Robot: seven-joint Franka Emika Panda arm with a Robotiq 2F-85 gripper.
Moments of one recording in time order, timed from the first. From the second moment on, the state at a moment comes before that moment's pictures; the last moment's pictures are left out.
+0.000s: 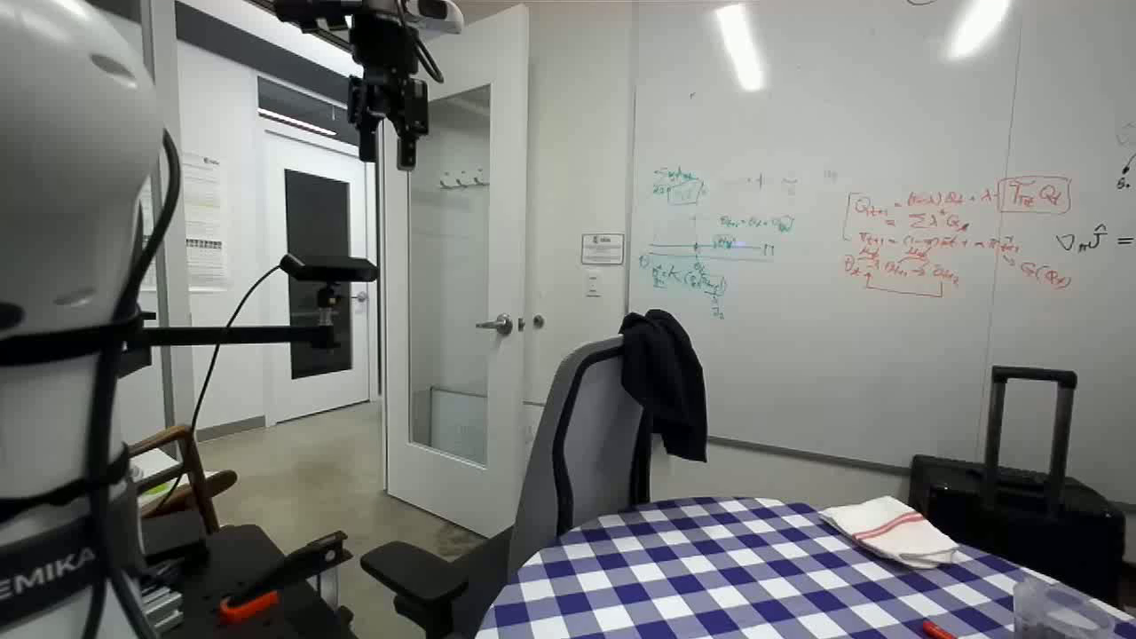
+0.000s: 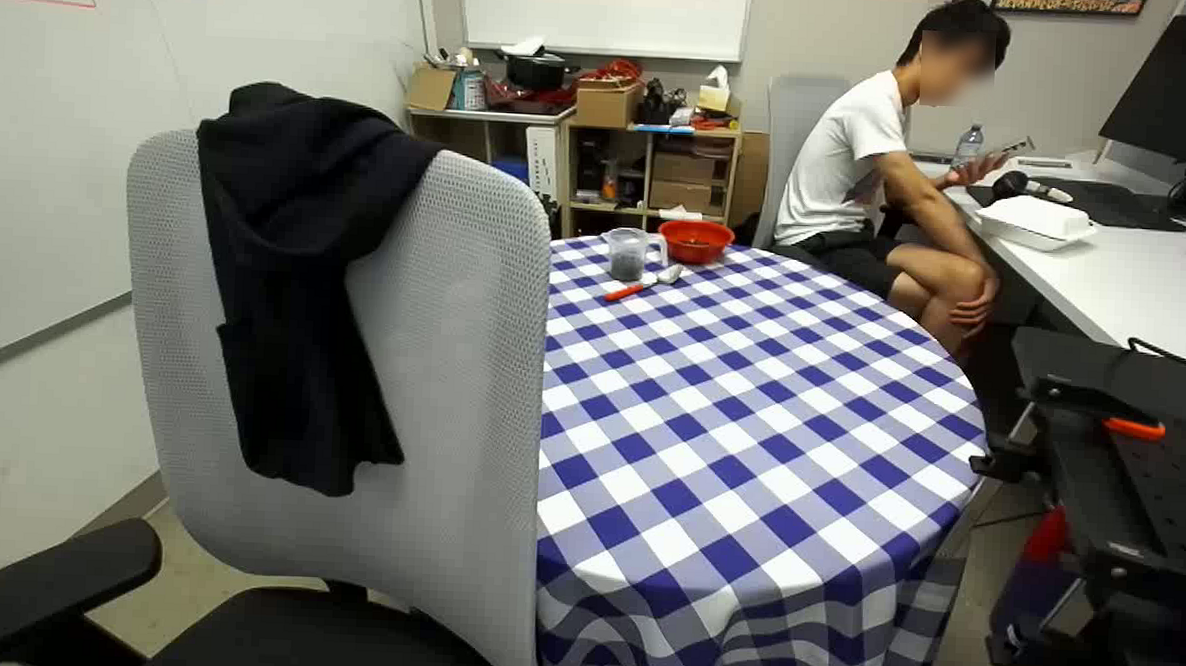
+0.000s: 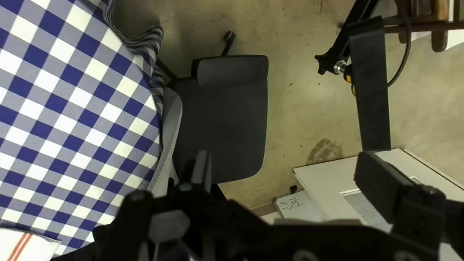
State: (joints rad) arm 0.21 -0.70 0.20 -2.41 0.32 1.93 0.25
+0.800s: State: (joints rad) arm 0.13 -0.42 0.26 -2.31 0.03 2.02 0.24
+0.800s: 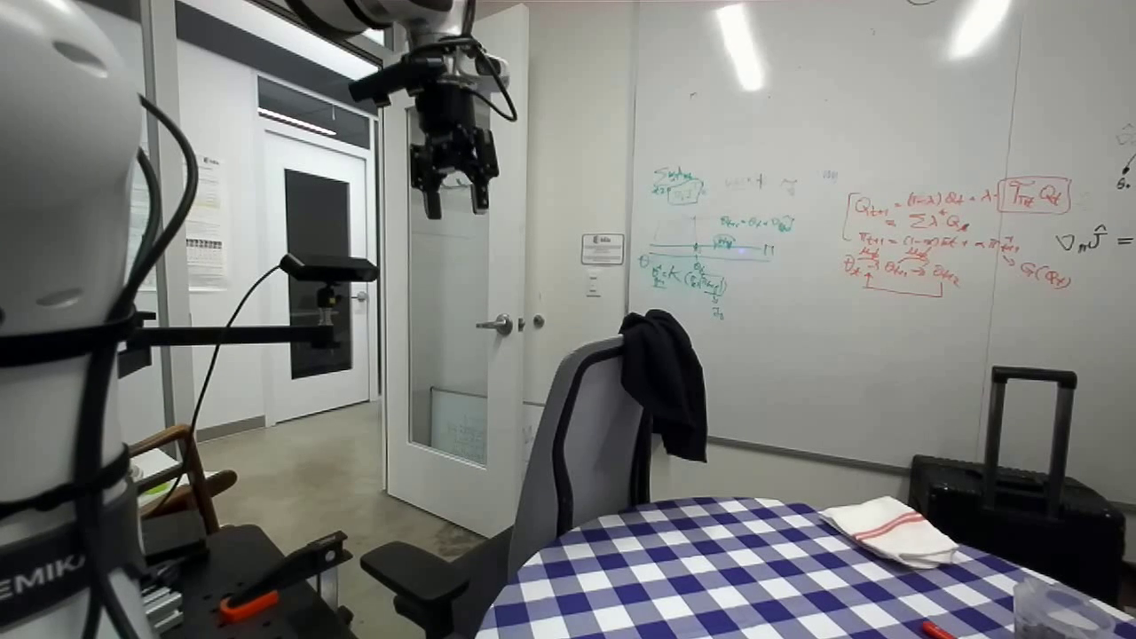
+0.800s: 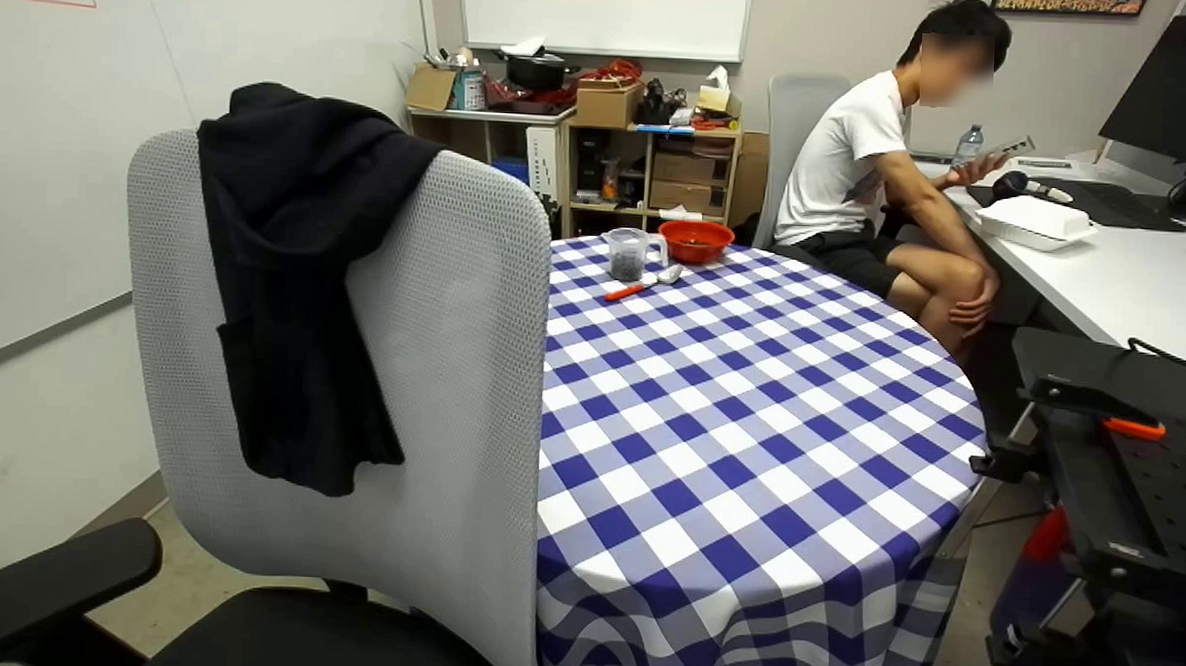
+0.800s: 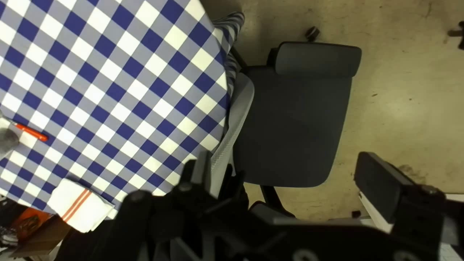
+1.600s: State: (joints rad) arm 0.11 -0.03 0.22 -2.10 -0.25 2.42 0.22
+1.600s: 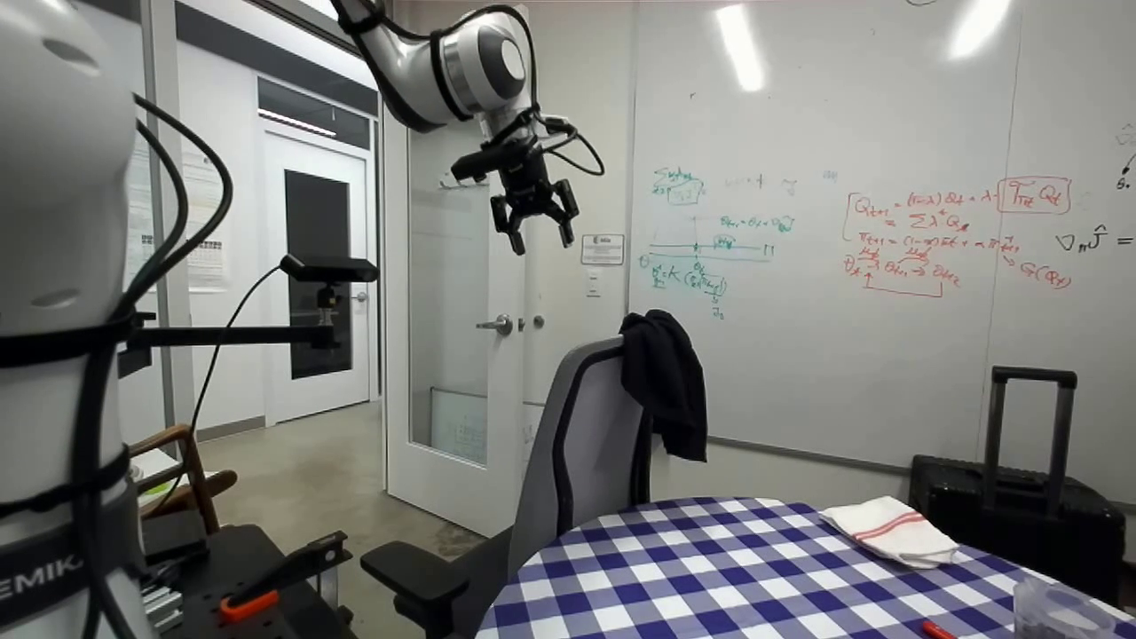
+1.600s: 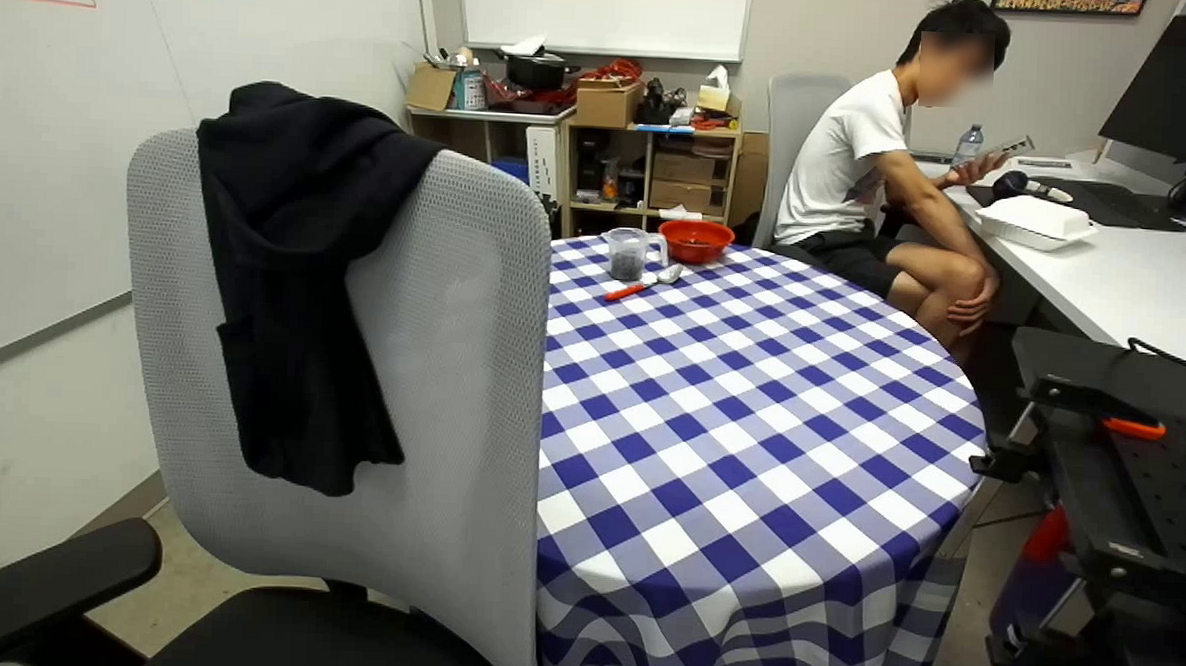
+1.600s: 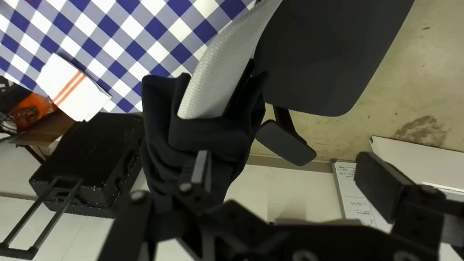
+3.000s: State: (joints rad) arm 0.21 0.55 0.02 -1.62 -0.51 2.60 0.04
